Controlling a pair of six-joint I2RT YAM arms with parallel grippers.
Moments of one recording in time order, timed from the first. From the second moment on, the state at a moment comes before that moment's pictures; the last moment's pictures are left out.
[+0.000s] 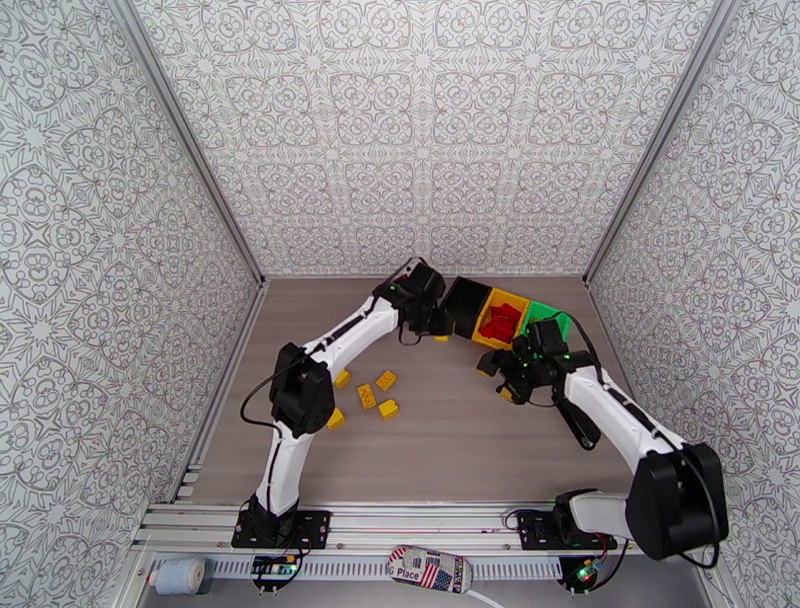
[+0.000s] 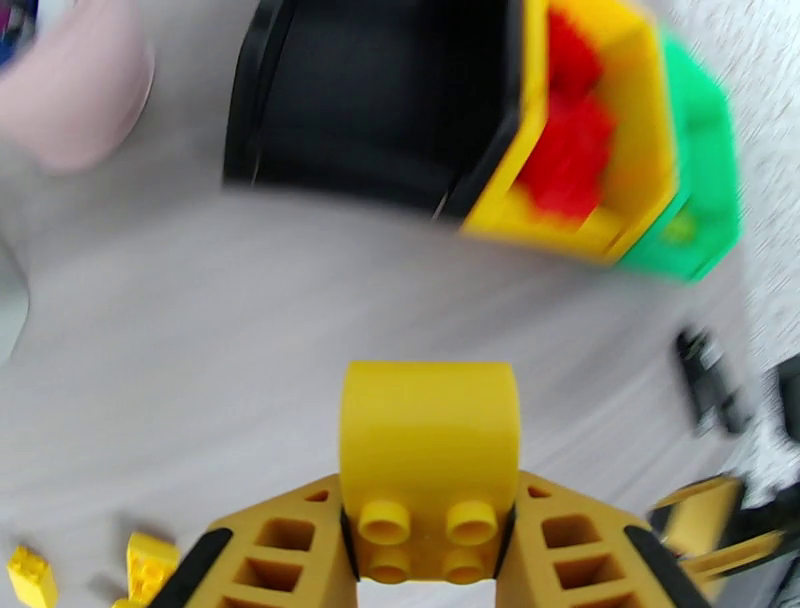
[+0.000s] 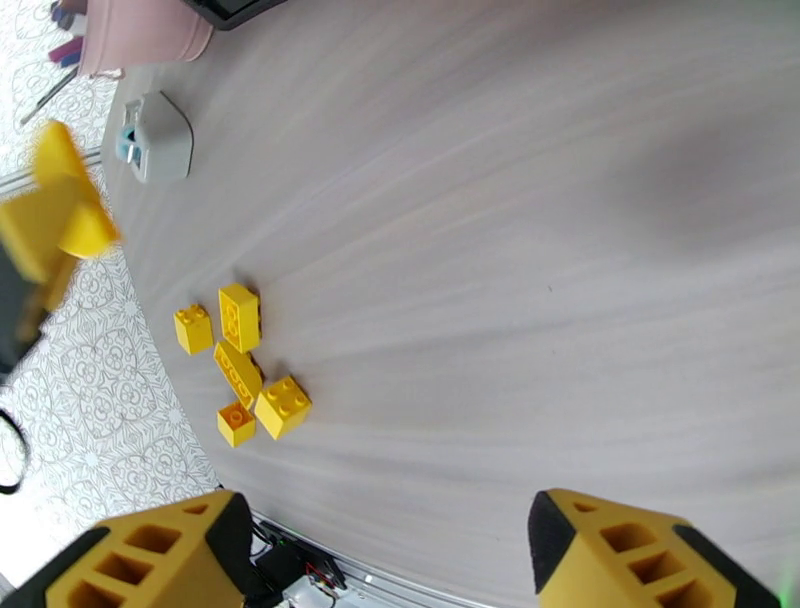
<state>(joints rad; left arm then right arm) -0.61 2.22 2.12 -0.82 0.26 -0.52 0.20 1.37 0.95 -0.64 -0.52 0.84</state>
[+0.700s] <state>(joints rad) -0.53 2.62 2.56 -0.59 0.37 -0.79 0.20 1.44 1.03 -0.71 -0.53 0.81</state>
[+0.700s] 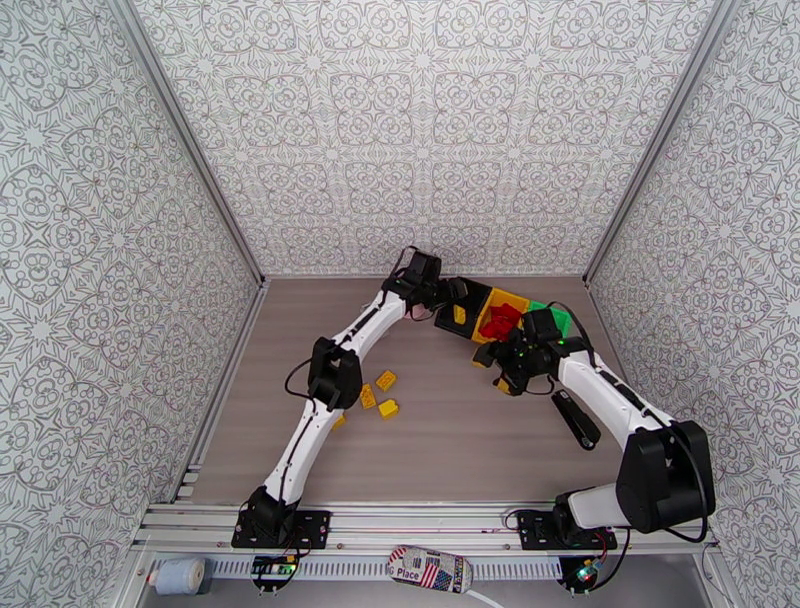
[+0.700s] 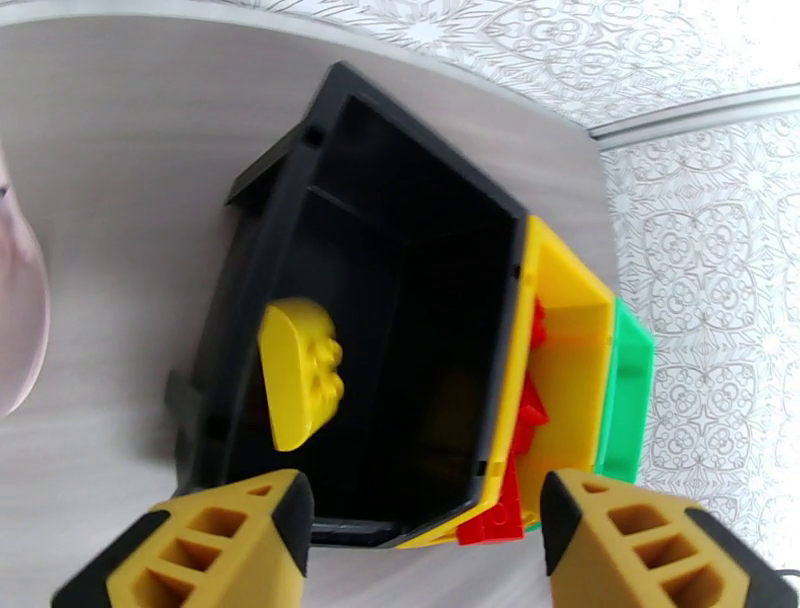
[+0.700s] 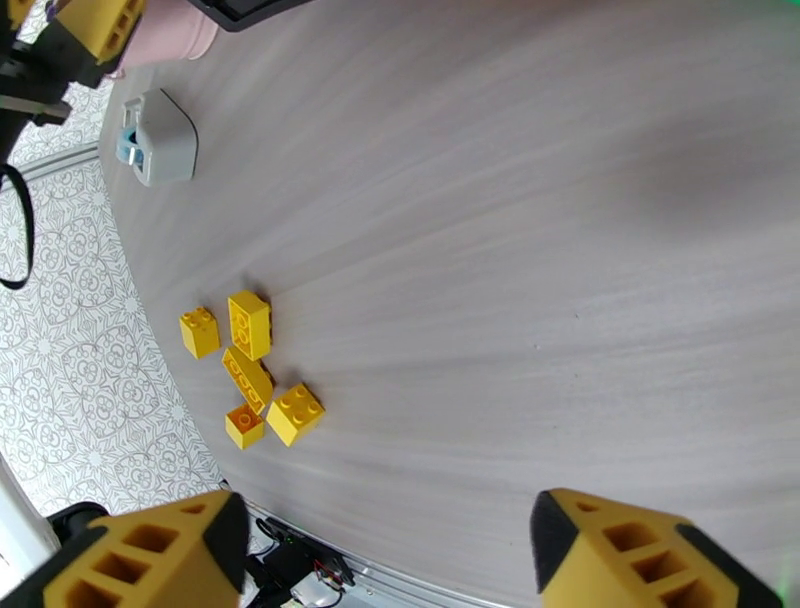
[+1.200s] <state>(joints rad) -0.58 2.02 1.85 -0.56 0.21 -0.67 0.35 1.44 1.09 -0.74 -0.50 0.70</state>
